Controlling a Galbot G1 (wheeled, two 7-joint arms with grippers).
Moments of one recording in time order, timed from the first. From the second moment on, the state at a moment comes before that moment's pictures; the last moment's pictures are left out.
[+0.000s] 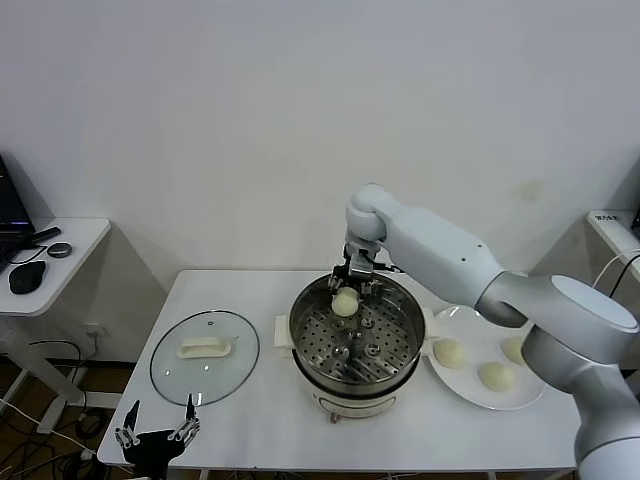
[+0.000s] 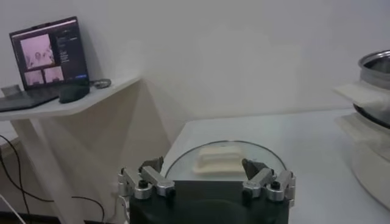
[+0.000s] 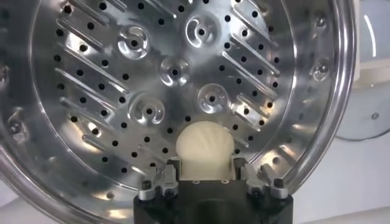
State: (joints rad) left arm 1.84 -1.59 -0.64 -2.24 0.08 0.21 -0.13; right arm 0.24 1.27 -0.80 1.00 -0.41 0.71 -1.33
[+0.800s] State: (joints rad) left arm 1.84 -1.59 -0.62 -2.24 0.07 0.22 -0.12; right arm 0.39 0.89 -0.76 1.25 0.02 0.05 -1.33
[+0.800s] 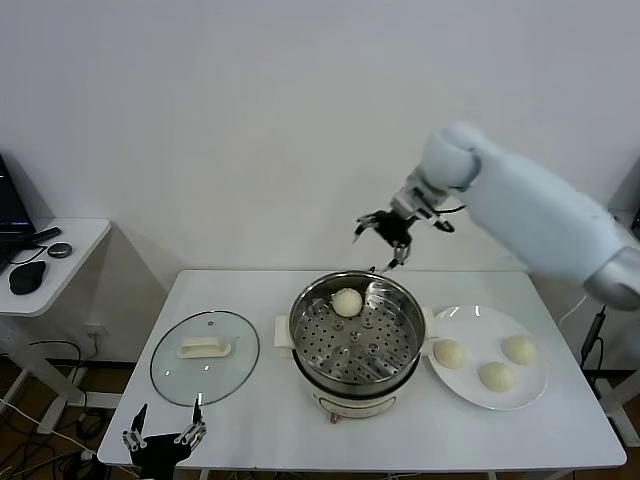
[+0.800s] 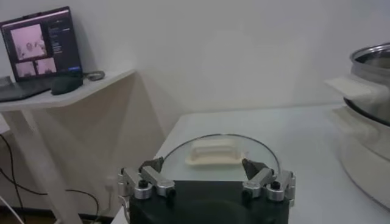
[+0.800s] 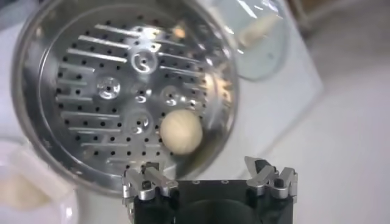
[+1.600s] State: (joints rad) left arm 1.85 -1.58 -0.64 -2.24 0.07 0.23 -0.11; right arm -0.01 0.69 -0.59 1.30 -0.17 -0.27 -1.29
